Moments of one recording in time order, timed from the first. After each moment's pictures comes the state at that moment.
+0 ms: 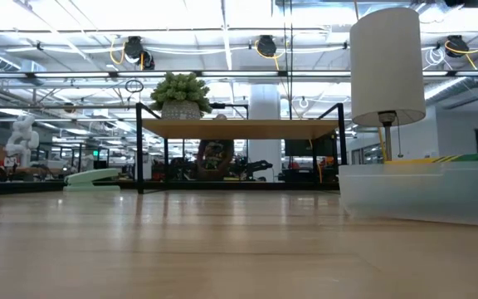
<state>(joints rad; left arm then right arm) -0.64 1.71 1.52 -0.38 -0.77 -0.40 0.83 1.14 0.84 -0.54 0.44 0.30</state>
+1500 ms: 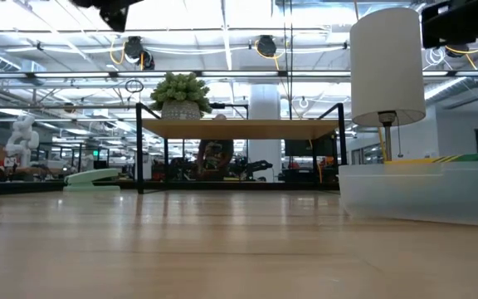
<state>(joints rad) -0.49 1.18 0.58 0.46 -0.49 0.04 0.70 0.54 0.33 -0.10 0.57 -0.12</state>
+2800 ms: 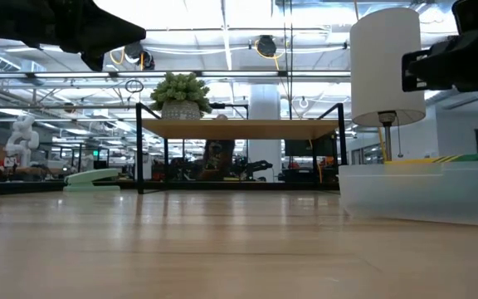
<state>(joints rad) -0.37 0.92 0.27 0.65 -0.51 0.00 0.32 0.44 0.04 0.27 0.07 -0.18</state>
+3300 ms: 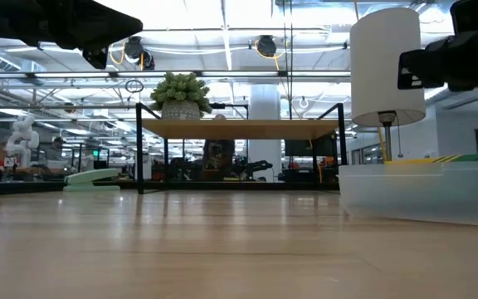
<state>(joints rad) -0.37 0.92 0.27 0.65 -0.41 0.00 0.20 0.39 0.02 0.34 -0.06 -0.23</state>
